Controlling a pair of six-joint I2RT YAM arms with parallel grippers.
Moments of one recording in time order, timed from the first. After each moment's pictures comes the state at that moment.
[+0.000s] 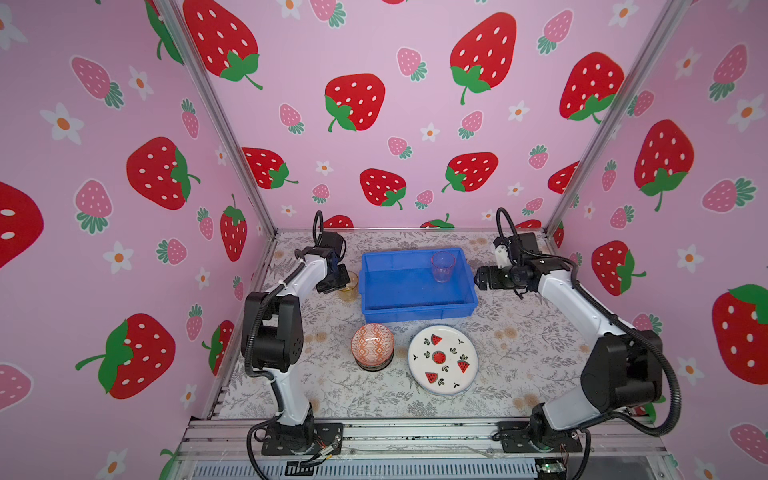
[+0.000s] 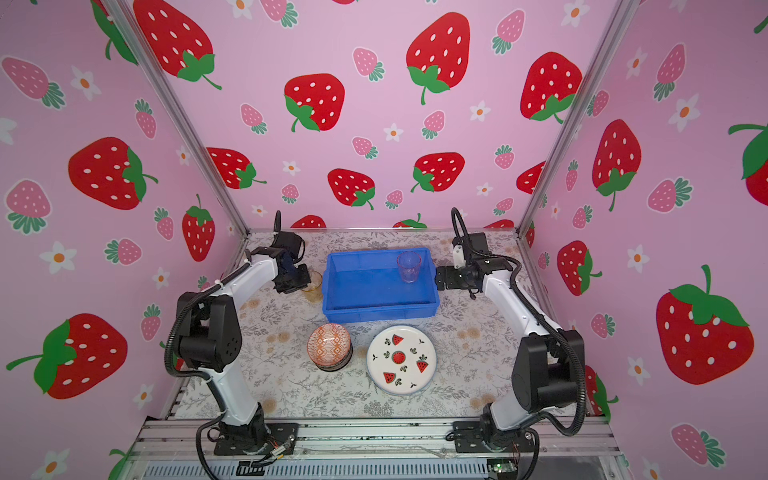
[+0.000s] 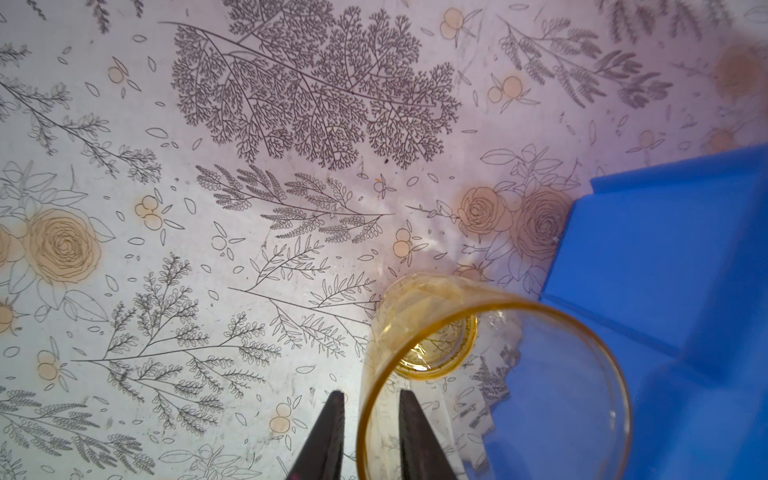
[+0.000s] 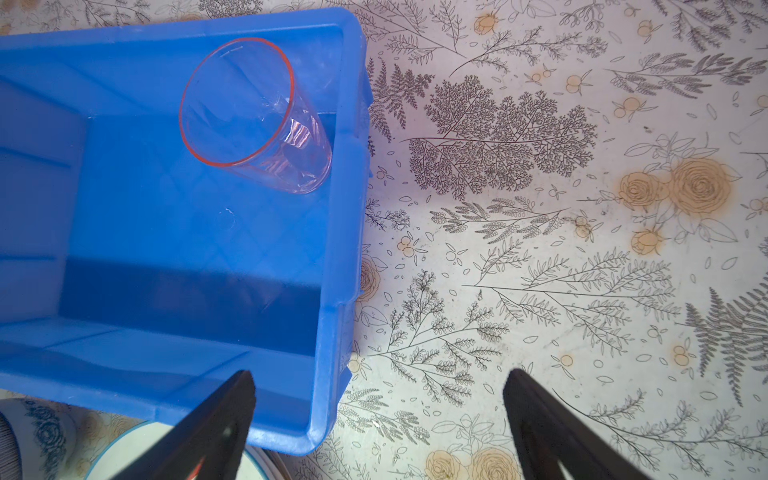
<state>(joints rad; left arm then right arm) -0.13 1.88 1.46 -0.81 -0.09 -0.49 0.26 1.55 1.27 -0.68 -0.15 0.07</state>
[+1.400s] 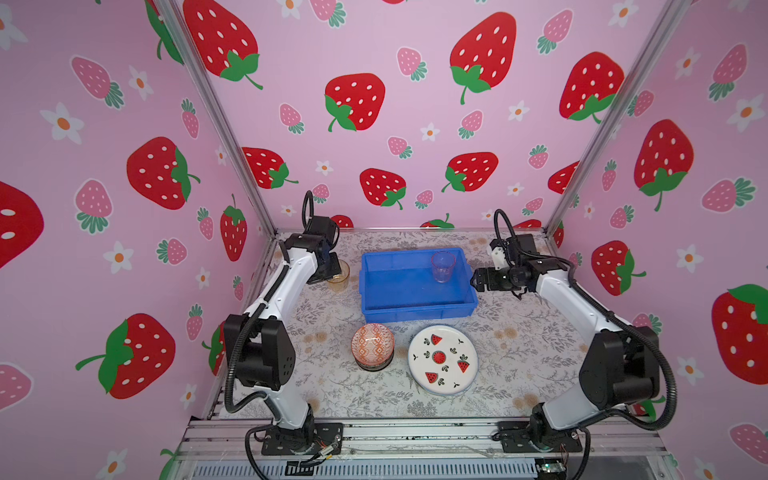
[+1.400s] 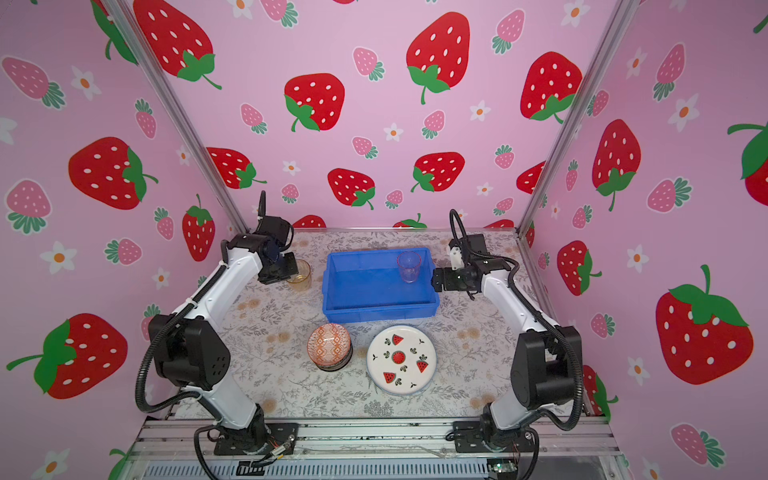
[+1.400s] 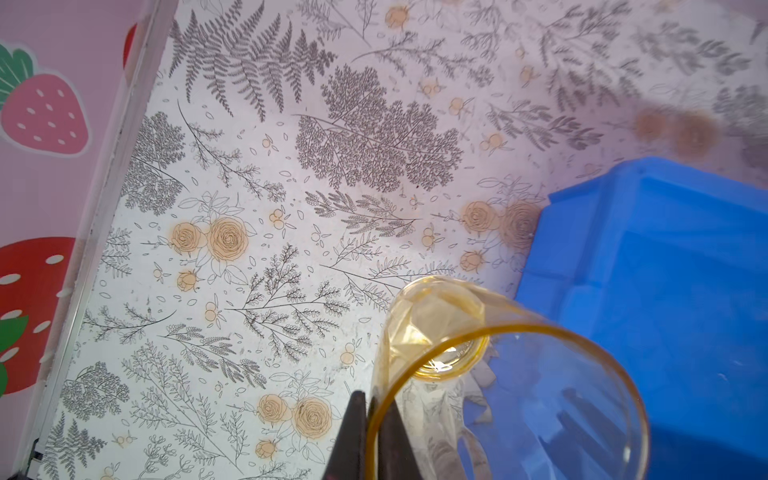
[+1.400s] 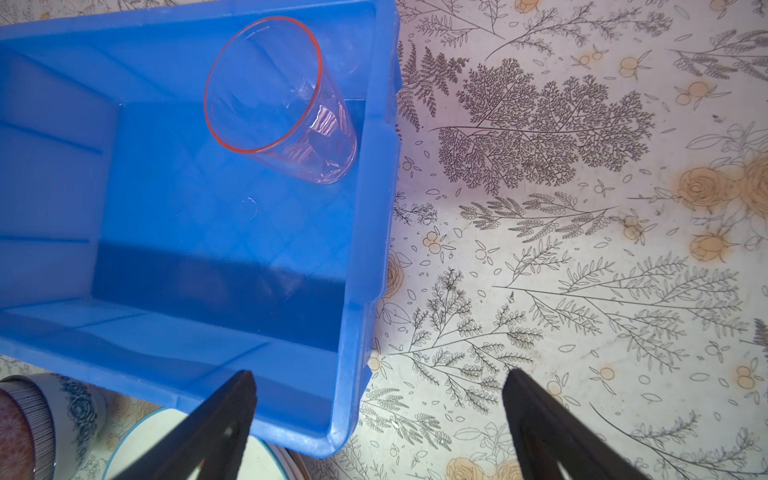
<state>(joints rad) -0.16 1.72 1.65 -1.08 -0.21 -0.45 0.26 1.57 1.26 -0.68 -0.22 0.07</state>
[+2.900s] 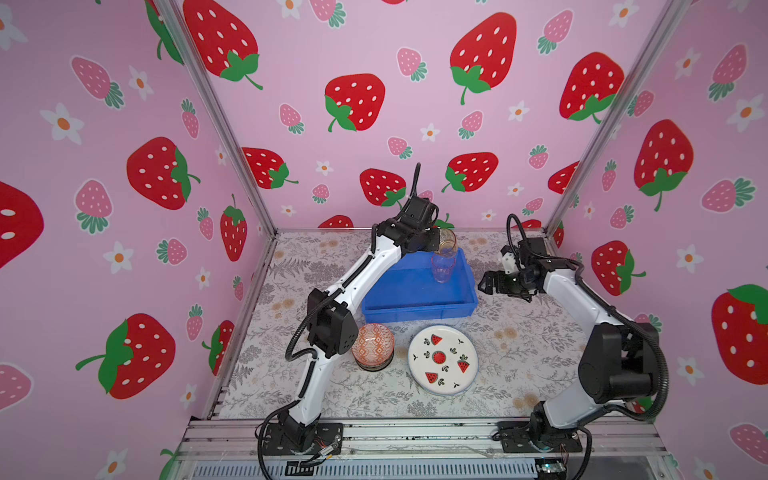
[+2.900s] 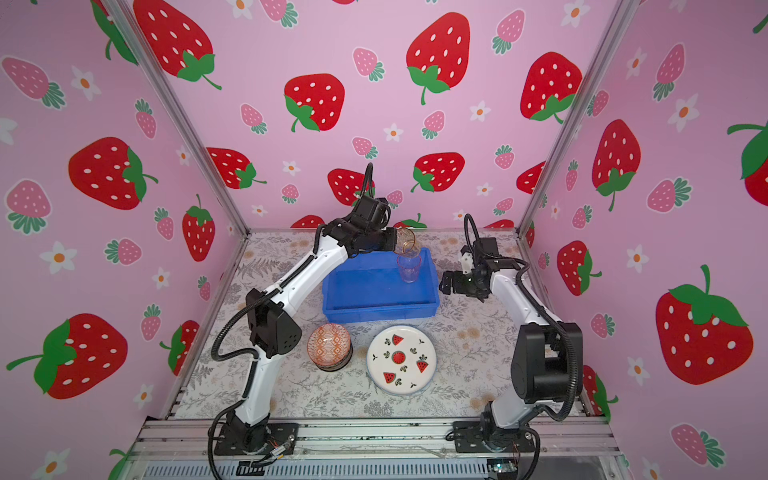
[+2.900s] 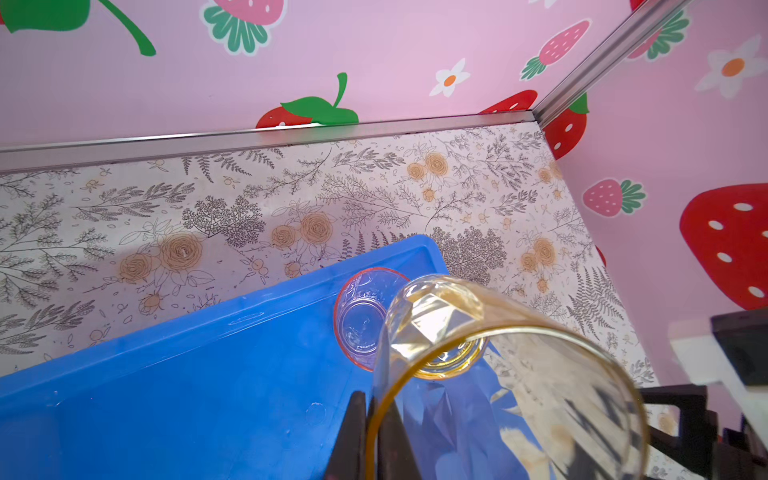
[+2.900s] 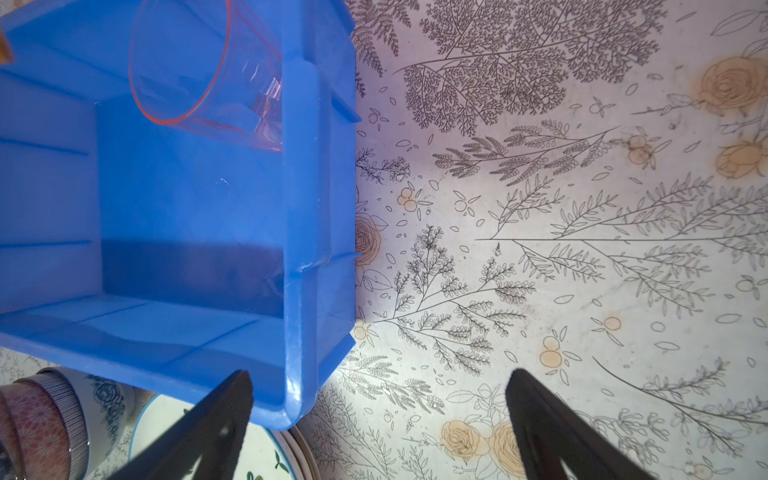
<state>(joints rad) -0.62 2.27 2.37 -0.85 0.01 -0.40 0.16 1.60 1.24 -0.75 -0.31 0.09</state>
